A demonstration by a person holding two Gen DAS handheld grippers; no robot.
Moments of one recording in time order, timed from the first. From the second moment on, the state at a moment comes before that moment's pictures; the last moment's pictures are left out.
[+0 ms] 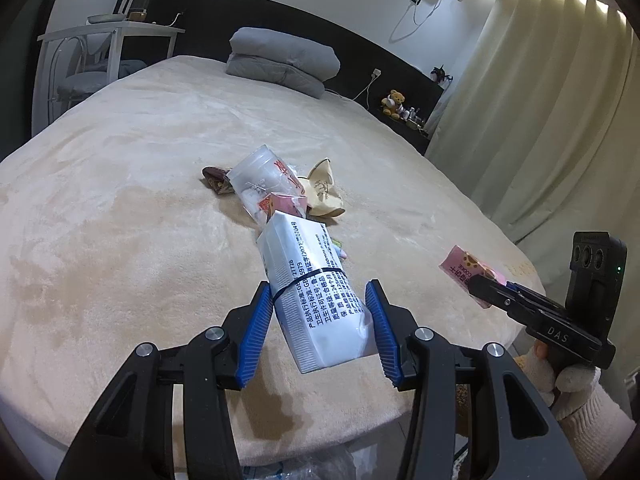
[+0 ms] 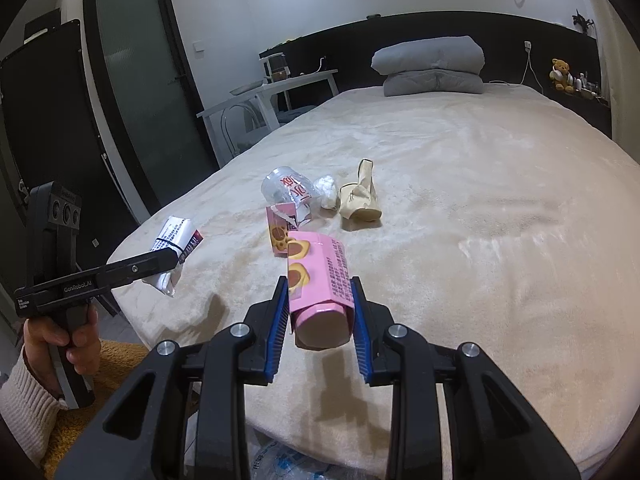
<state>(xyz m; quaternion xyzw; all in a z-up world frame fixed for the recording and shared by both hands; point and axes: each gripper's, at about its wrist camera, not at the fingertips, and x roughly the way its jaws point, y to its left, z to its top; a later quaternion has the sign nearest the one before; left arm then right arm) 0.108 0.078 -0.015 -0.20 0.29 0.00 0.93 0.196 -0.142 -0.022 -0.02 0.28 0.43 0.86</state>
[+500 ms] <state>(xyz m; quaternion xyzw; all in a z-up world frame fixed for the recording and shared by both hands) 0.055 0.036 -0.012 -0.19 0.27 -0.02 0.94 0.143 -0.172 -0.025 -0.02 0.27 0.43 0.86</state>
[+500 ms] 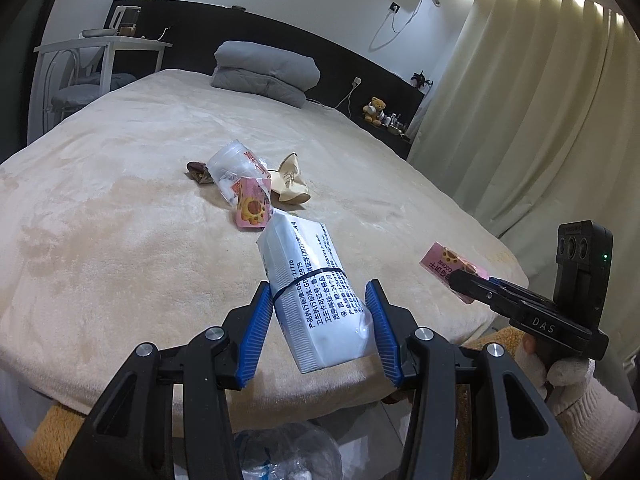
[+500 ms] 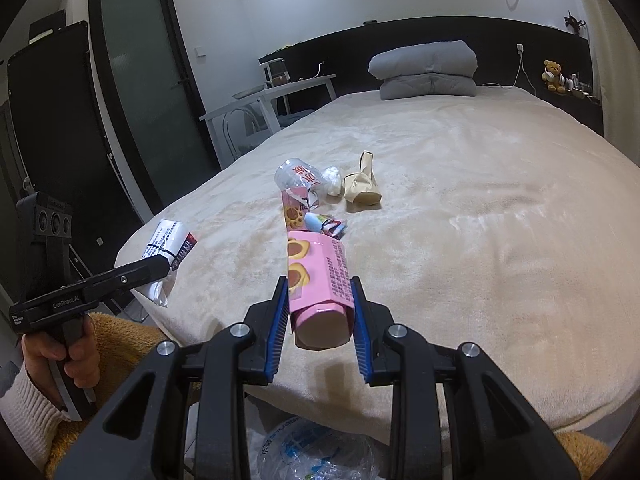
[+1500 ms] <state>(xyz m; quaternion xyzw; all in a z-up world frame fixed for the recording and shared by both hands) 0.009 -0.031 -0.046 -0.19 0.33 -0.05 0.92 0.069 -0.199 -0.048 0.00 0.30 0.45 0.84</state>
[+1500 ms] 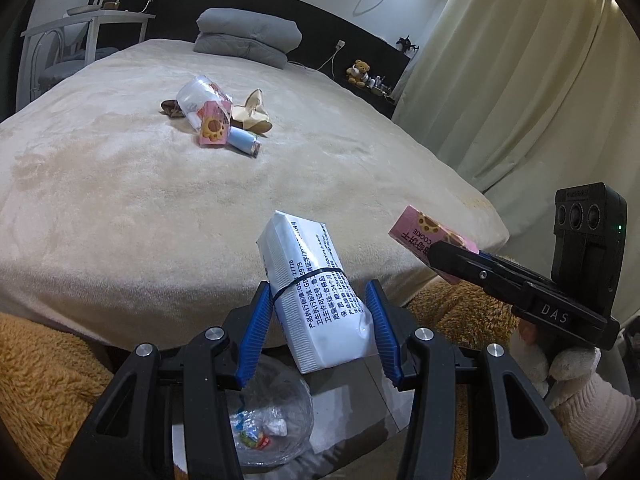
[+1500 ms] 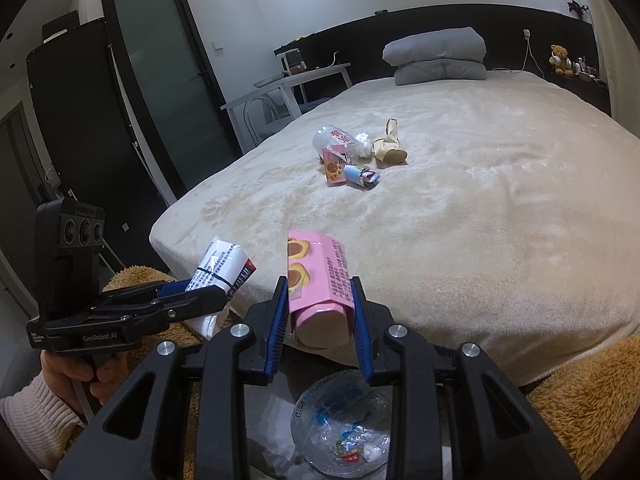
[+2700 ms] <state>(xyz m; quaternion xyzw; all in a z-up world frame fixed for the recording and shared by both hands) 0.056 -0.052 -0.172 -0.16 0.58 -0.01 0.80 0.116 -0.149 -0.177 -0.04 0.60 0.34 0.73</state>
